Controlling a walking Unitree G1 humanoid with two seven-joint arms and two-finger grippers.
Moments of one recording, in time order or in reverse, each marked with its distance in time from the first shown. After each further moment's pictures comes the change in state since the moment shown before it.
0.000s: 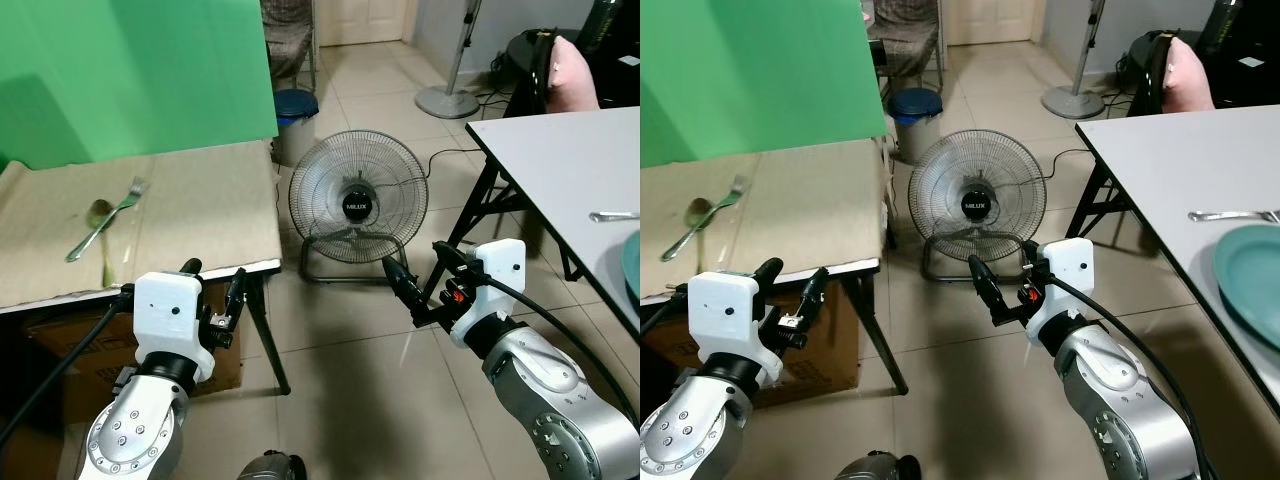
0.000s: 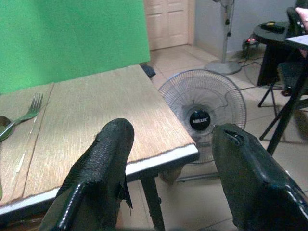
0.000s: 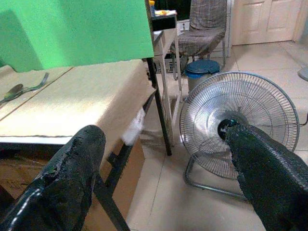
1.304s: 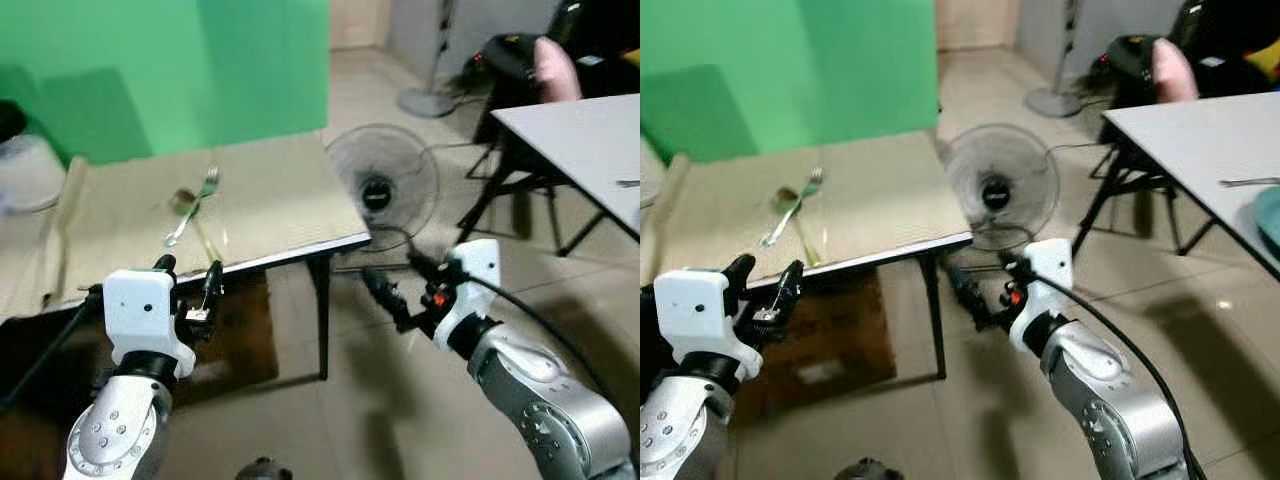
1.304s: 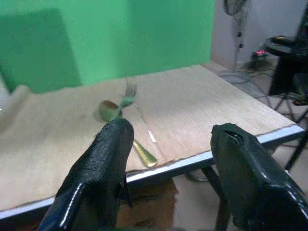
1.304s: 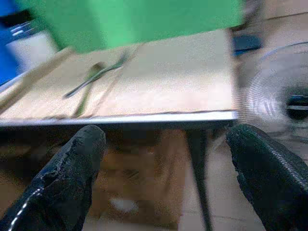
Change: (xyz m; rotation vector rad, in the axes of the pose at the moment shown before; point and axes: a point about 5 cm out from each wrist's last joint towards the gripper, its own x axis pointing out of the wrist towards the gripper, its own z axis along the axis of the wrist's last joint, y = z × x) left arm -0.004 0.015 0.005 -0.014 -0.032 0.100; right arm 0.009 0.014 -0.007 0.074 0.092 0.145
